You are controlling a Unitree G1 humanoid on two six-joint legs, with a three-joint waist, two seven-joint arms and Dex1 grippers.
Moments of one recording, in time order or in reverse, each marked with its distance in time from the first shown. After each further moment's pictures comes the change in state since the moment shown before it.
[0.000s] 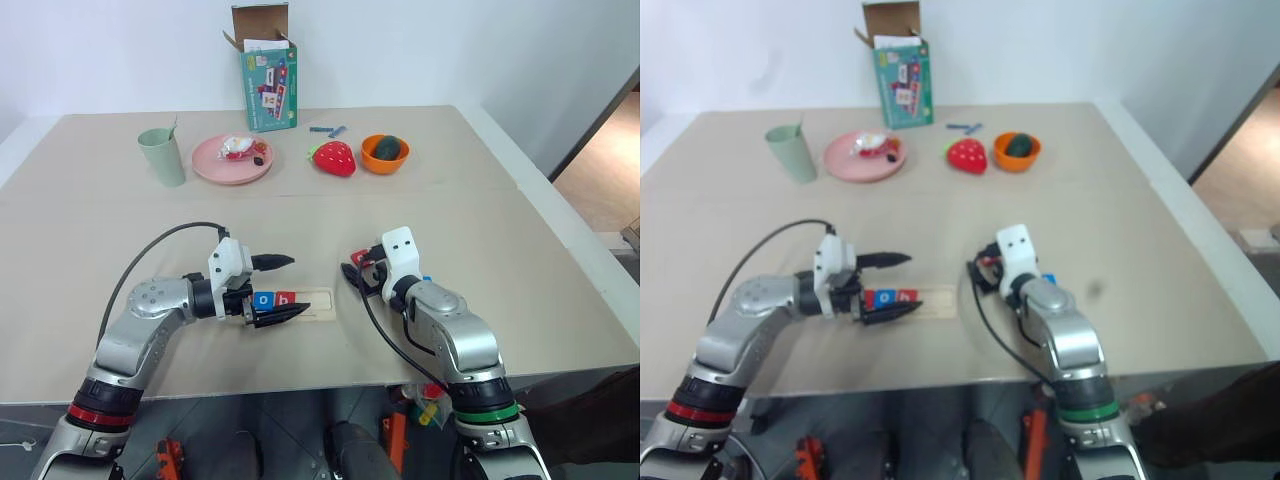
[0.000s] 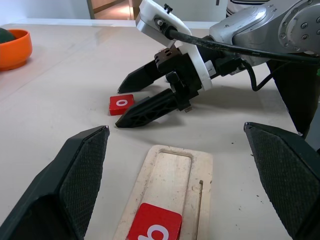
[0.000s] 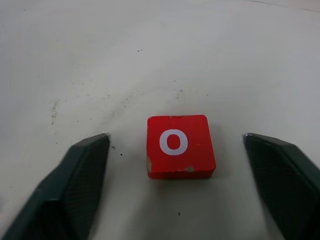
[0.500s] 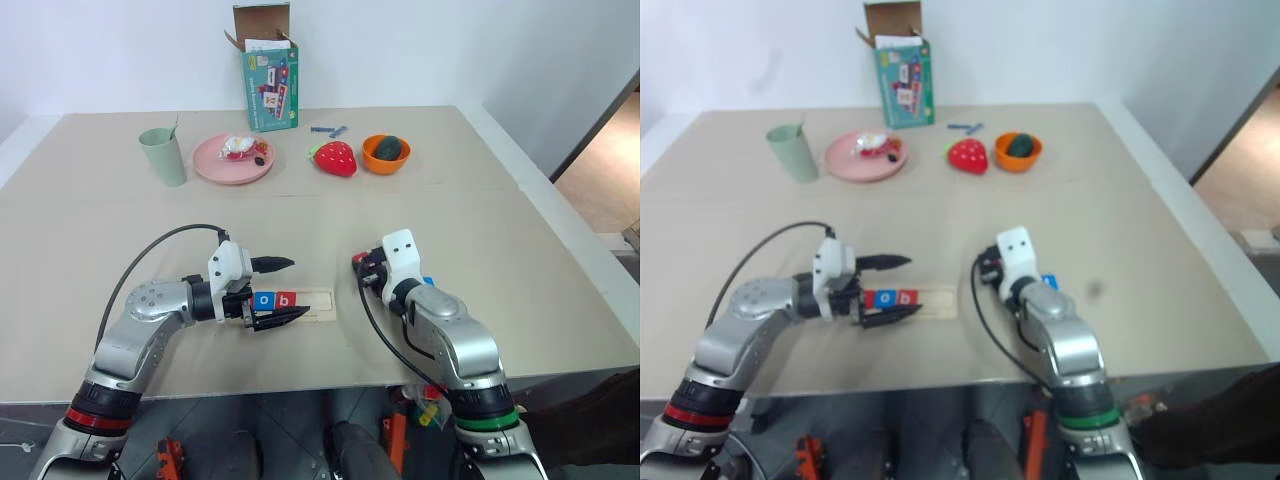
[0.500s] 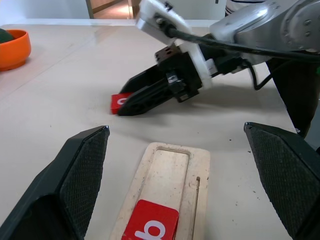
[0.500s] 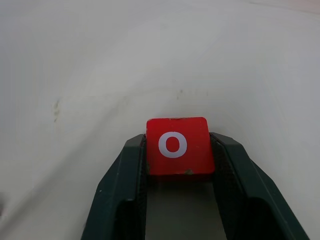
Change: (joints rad) left arm 0.015 0.007 -0.004 -0.009 0.005 -0.014 -0.002; right arm 0.074 0.013 0.010 -0.129 -0.003 0.059 -0.044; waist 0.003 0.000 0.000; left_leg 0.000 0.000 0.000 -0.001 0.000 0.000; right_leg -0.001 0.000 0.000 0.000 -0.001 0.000
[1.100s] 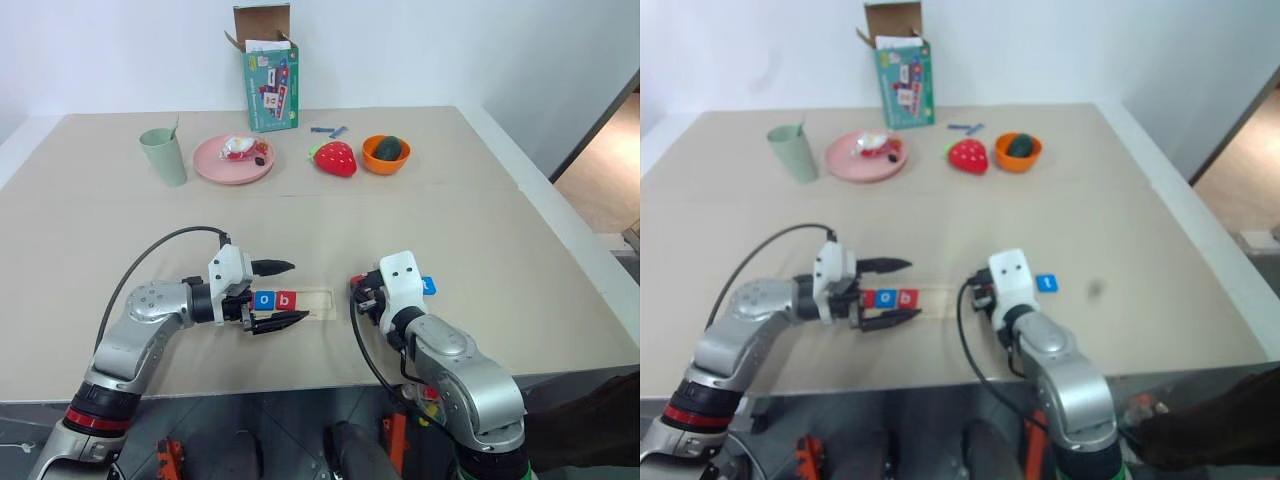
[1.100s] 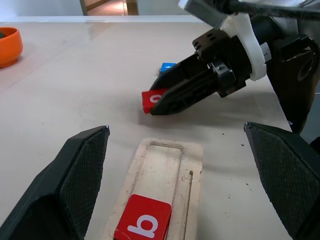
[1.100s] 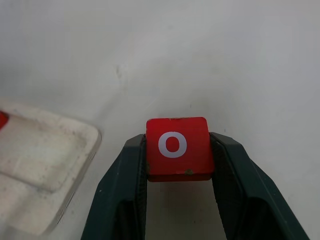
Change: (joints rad) left arm 0.003 0.004 -0.008 0.003 0.017 -0.009 -0.036; right arm 0.137 0.055 0.084 -0.387 0.001 0.330 -0.123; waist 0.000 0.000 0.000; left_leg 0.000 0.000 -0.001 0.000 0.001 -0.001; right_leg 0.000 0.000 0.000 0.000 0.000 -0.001
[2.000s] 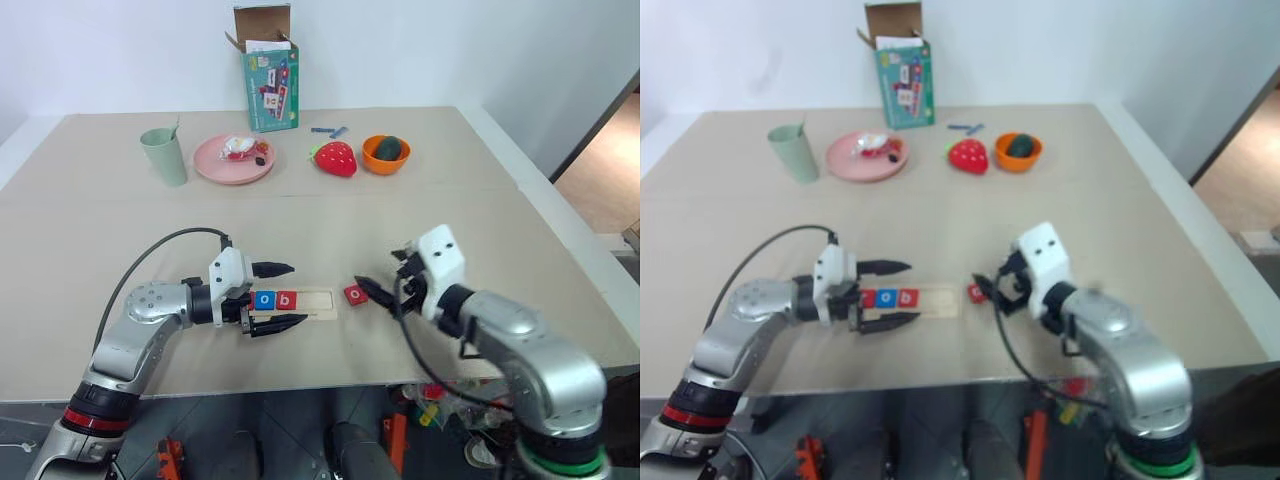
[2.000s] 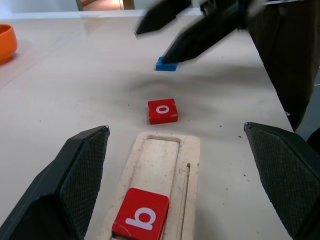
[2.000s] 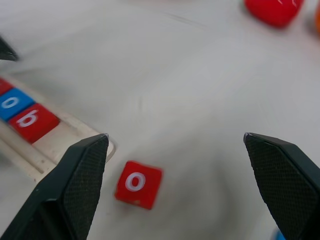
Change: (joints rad) left arm -0.002 0.004 -0.001 0.014 0.016 -0.021 -0.007; right arm -0.136 -0.431 -0.196 0.041 0.252 -0.125 0.486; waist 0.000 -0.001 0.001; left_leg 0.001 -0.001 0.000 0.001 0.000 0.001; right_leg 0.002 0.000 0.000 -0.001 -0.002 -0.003
